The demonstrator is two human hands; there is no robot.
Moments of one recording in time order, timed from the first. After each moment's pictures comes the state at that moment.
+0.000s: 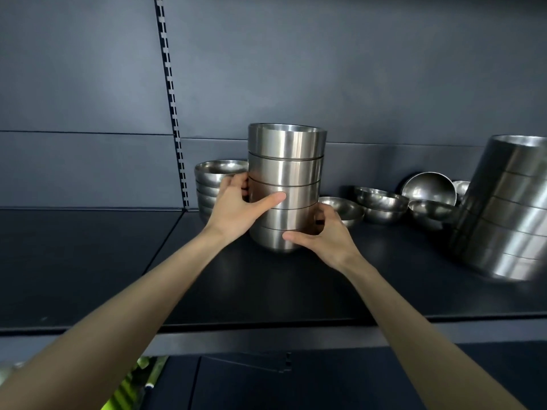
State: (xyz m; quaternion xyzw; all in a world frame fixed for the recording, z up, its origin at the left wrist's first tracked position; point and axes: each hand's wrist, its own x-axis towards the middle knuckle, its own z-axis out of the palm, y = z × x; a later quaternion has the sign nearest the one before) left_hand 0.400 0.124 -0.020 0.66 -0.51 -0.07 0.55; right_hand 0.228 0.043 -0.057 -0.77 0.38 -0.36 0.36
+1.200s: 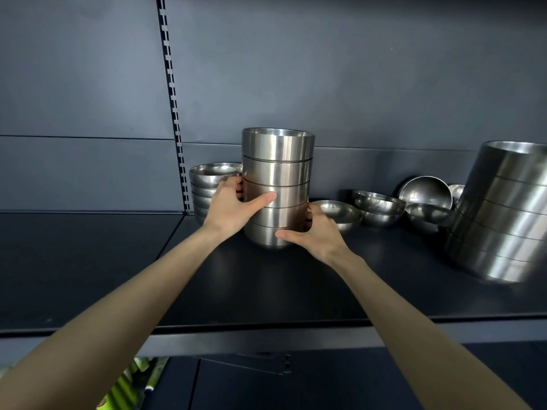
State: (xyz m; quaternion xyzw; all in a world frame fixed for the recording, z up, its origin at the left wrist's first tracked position) left_hand 0.417 0.116 -0.019 0.67 -0.51 -0.07 0.54; right_hand 0.246 0.038 -0.049 -0.80 0.41 -0.31 0.31
